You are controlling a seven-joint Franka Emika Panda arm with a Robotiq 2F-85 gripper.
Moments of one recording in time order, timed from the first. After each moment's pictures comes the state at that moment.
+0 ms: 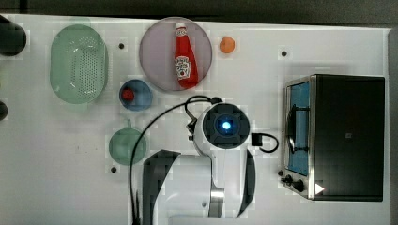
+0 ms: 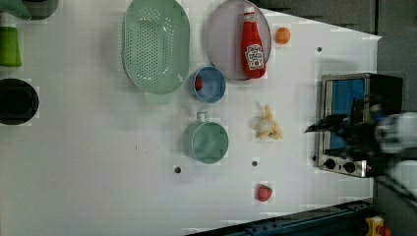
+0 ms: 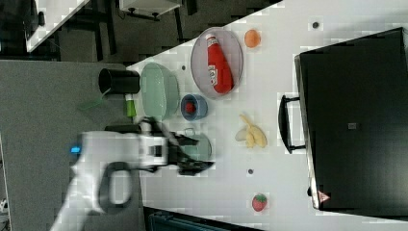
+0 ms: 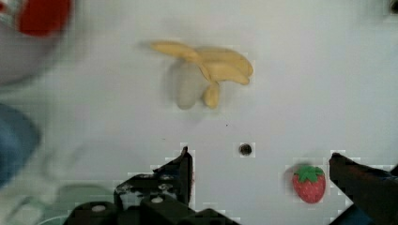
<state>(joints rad) -0.03 -0.12 -0.01 -2.39 0.01 0.52 -0.04</state>
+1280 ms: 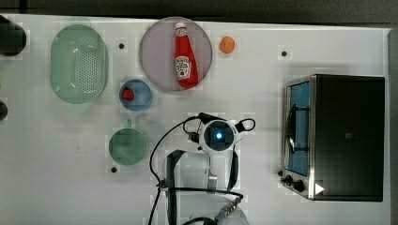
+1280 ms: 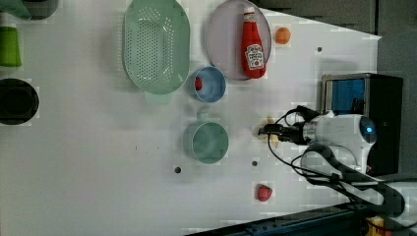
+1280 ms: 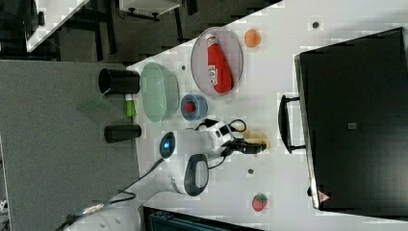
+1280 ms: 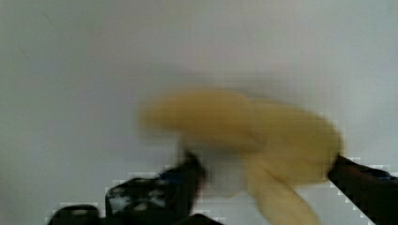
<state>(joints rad) -0.02 0.39 -0.05 -2.50 -0.01 1.19 -0.56</state>
